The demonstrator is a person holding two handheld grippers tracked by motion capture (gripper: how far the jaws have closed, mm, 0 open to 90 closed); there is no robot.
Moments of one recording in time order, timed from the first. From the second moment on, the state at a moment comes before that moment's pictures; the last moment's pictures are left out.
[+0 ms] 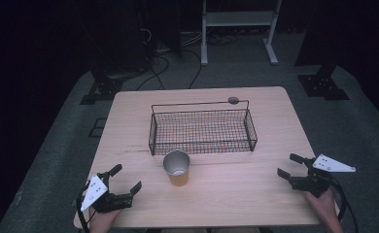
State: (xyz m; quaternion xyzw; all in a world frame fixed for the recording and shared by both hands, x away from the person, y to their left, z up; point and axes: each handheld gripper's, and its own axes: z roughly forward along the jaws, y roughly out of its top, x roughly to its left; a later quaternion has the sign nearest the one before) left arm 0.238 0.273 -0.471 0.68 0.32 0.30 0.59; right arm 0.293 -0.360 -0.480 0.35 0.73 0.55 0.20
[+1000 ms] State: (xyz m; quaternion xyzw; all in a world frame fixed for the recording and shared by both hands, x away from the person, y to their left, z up) left arm 0.255 0.230 -0.462 0.72 0.28 0.26 0.58; right arm 0.293 -0.357 -0.480 0.36 0.73 0.55 0.21
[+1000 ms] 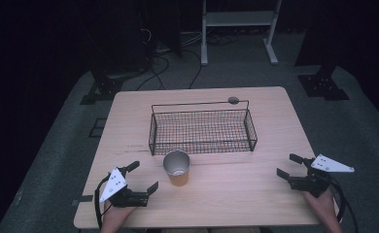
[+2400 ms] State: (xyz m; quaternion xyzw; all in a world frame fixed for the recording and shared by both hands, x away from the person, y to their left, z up) left arm 0.277 0.183 -0.462 0.75 0.25 0.22 0.57; right arm 0.293 -0.357 -0.480 0.36 0.73 0.55 0.21
